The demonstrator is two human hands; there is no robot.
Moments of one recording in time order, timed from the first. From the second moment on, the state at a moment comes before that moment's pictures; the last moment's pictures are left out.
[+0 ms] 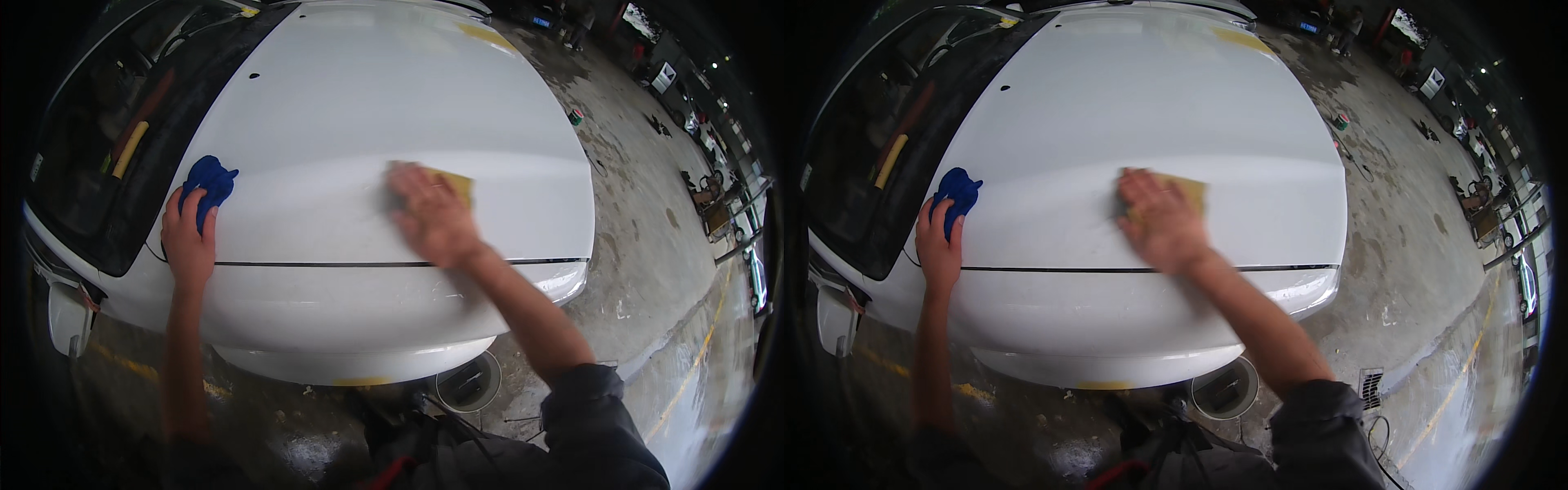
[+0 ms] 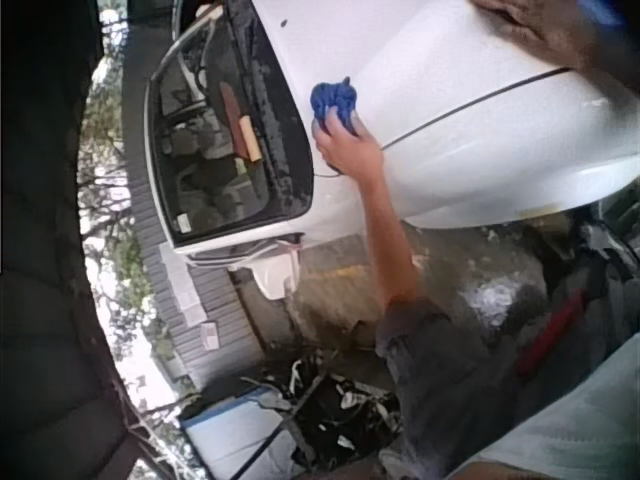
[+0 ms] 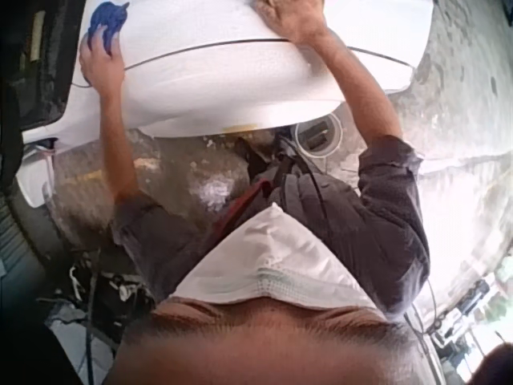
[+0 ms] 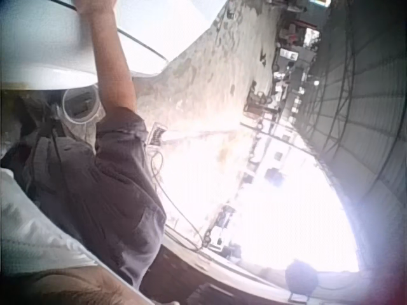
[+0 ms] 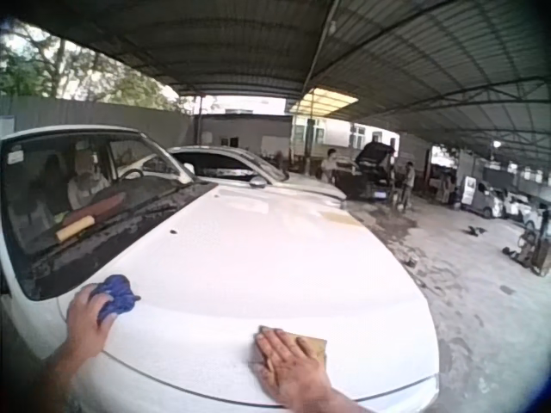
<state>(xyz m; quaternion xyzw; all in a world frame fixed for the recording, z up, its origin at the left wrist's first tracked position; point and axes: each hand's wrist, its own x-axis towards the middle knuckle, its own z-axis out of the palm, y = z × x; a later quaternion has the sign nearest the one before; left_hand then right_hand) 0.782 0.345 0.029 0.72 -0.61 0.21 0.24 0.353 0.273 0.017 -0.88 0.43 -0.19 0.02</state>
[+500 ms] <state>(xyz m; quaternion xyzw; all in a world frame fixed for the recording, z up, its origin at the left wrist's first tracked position) 0.779 0.339 0.032 0.73 -0.61 0.24 0.22 0.383 0.286 0.022 -0.89 0.43 -0.13 0.05</state>
